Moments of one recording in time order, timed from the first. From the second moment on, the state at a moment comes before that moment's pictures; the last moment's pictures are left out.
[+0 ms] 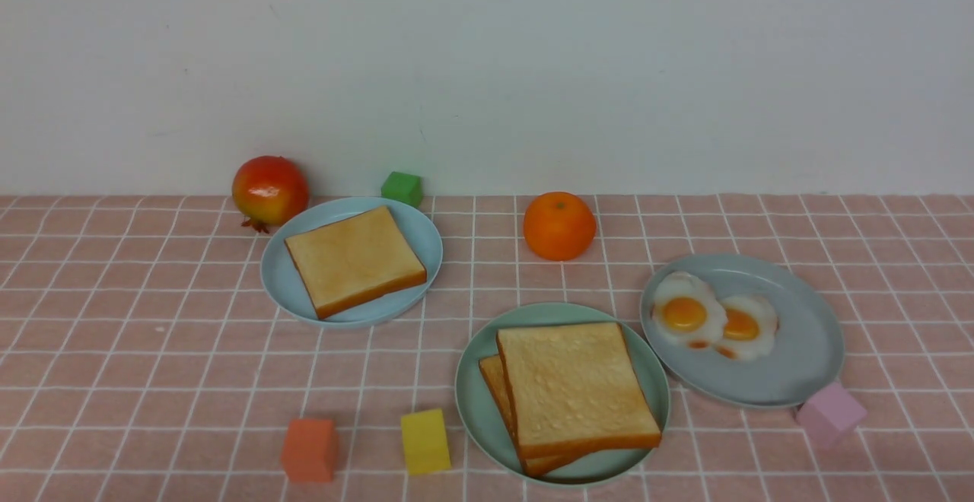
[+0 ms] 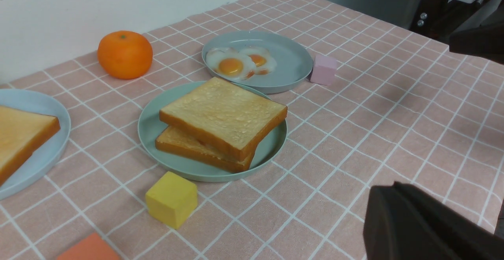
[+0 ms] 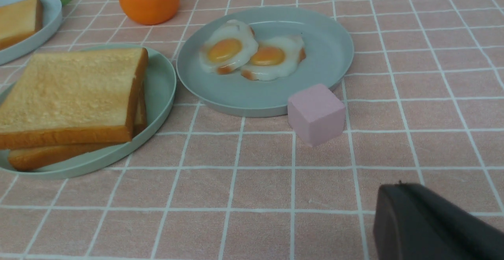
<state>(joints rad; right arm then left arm) 0.09 -0.01 0.02 0.04 0.39 0.00 -0.83 0.29 -0.26 -0.27 0.23 0.12</state>
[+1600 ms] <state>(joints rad) 0.09 -0.01 0.02 0.04 0.39 0.00 -0.12 -0.01 0.02 -0.15 0.35 -0.31</state>
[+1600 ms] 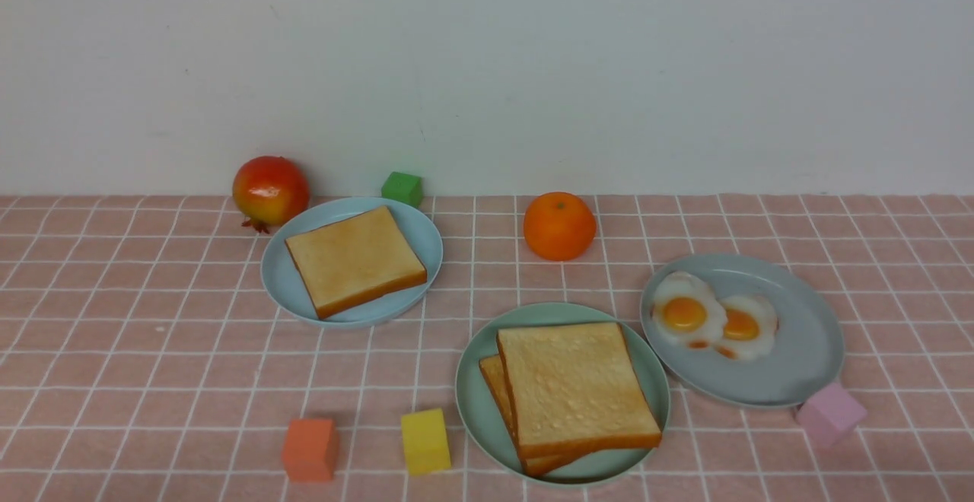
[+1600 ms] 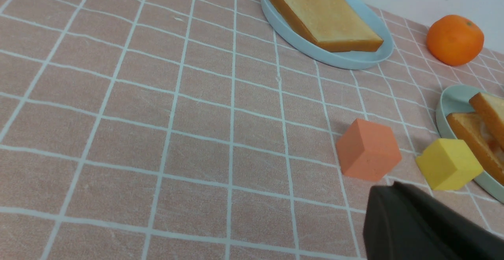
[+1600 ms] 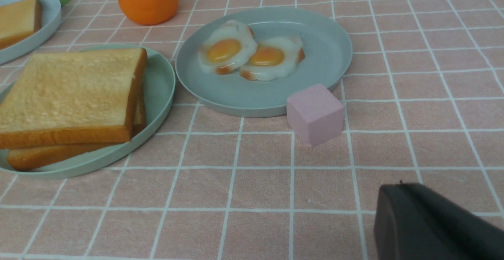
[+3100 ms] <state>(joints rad) 0.09 -0.01 0.02 0.04 0.39 0.00 -0.12 -0.01 0.02 -0.15 0.35 -0.31</state>
